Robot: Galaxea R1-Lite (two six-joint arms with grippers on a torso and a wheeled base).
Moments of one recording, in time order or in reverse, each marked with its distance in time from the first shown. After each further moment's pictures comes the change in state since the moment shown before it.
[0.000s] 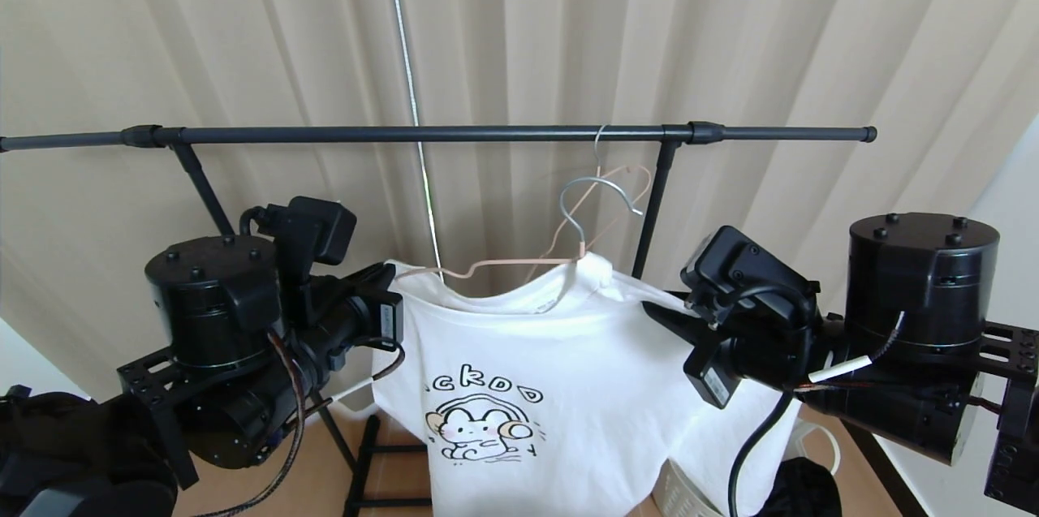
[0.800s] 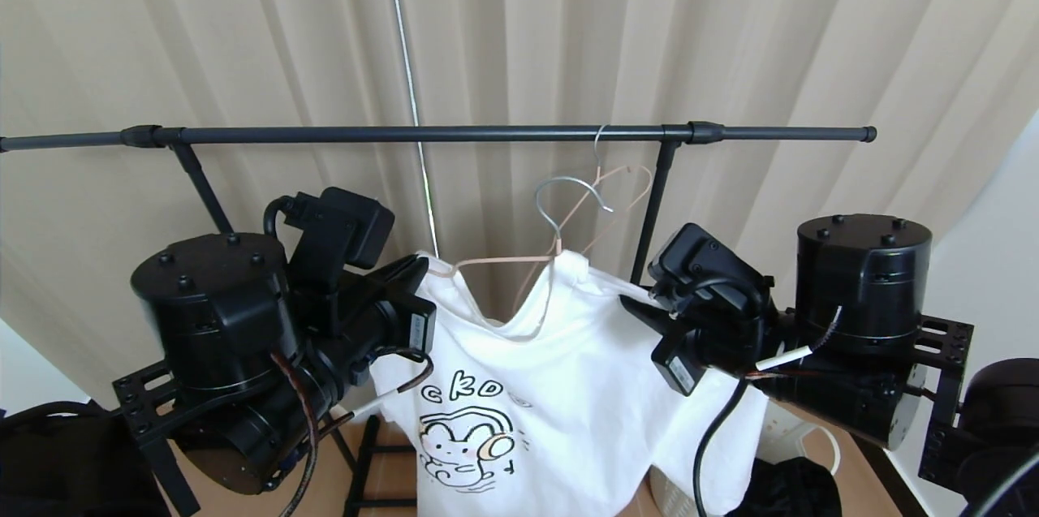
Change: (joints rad) left arm -0.130 -0.037 -0.031 0.003 0.028 0.104; right arm 0.015 0.099 -0.041 -0.075 -0.019 0.022
